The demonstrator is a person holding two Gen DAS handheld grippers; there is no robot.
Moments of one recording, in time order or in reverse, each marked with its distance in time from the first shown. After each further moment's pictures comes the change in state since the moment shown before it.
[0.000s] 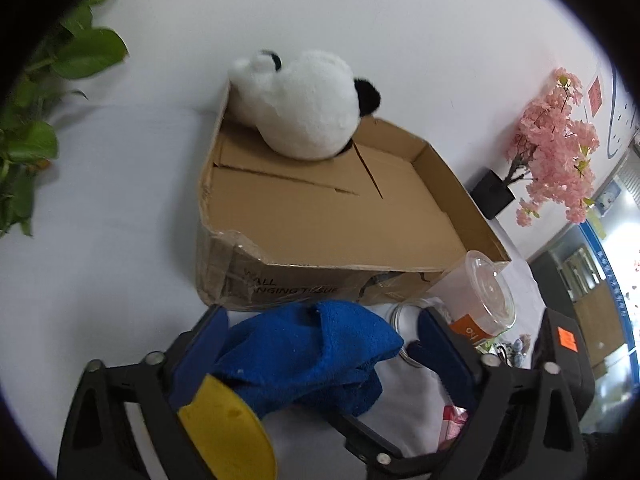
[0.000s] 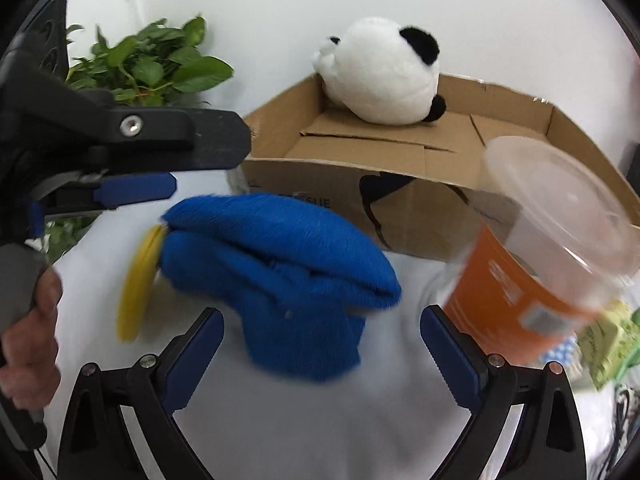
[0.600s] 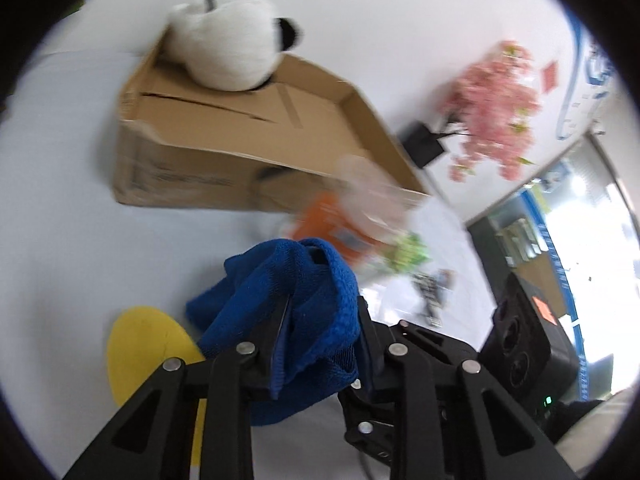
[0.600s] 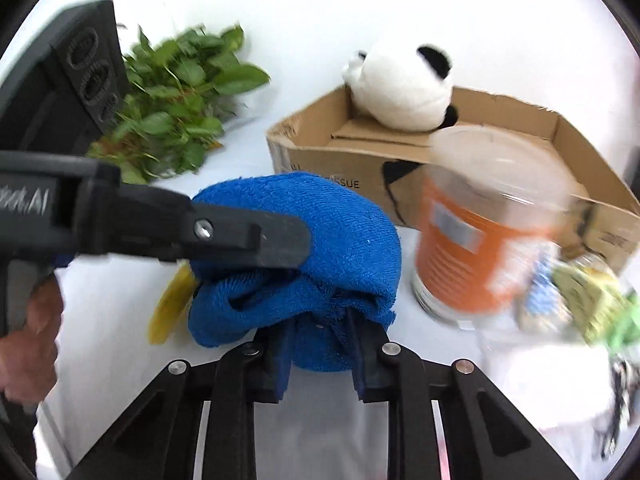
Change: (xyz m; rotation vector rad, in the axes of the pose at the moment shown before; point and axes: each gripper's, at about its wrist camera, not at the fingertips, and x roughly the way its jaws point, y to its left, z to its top) left arm -0.030 -0.056 -0.062 0.006 0.127 -0.252; right arm -0.045 0.010 -0.028 -0.052 -0.064 0.098
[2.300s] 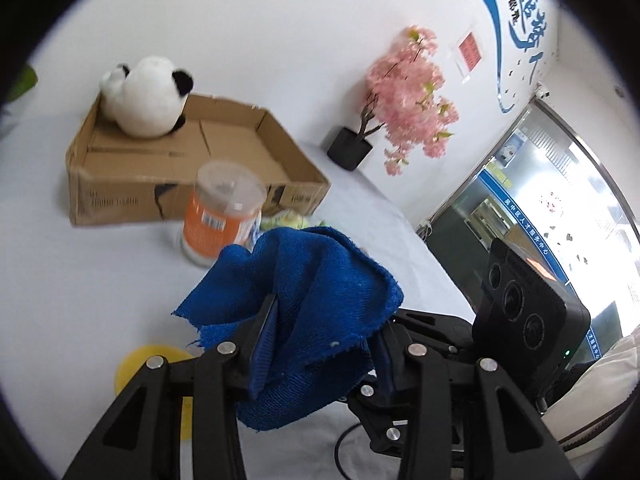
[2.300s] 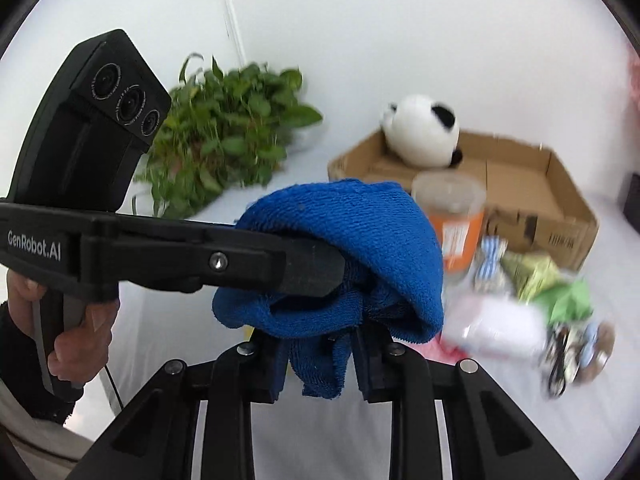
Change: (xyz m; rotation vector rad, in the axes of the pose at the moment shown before) left arm -0.042 -0.098 -0.051 0.190 -0.119 -0.046; right arm -0.141 0.012 -0.035 -0.099 -0.100 0.109
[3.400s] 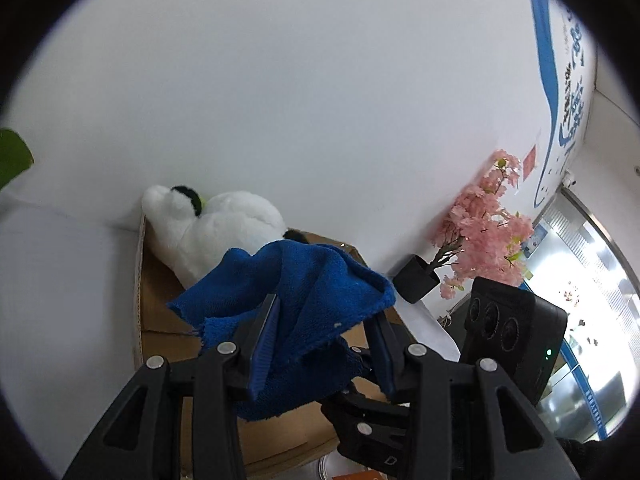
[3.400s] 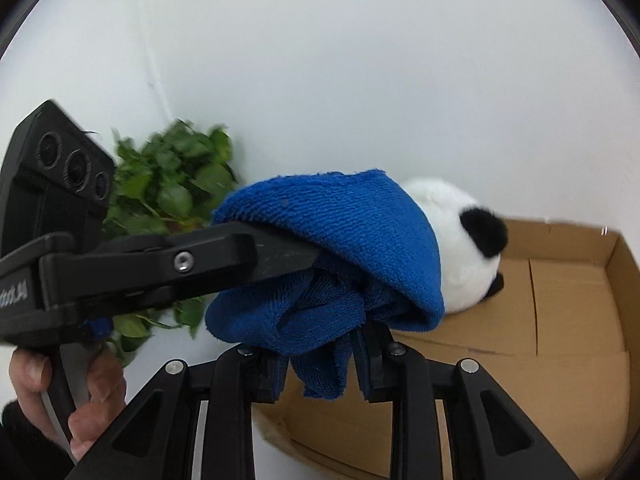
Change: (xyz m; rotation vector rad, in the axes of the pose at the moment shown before) left arm 0.050 0.212 0.203 -0.127 -0.232 0.010; right arm 0.258 -0.103 0.253 0.132 -0.035 -0.028
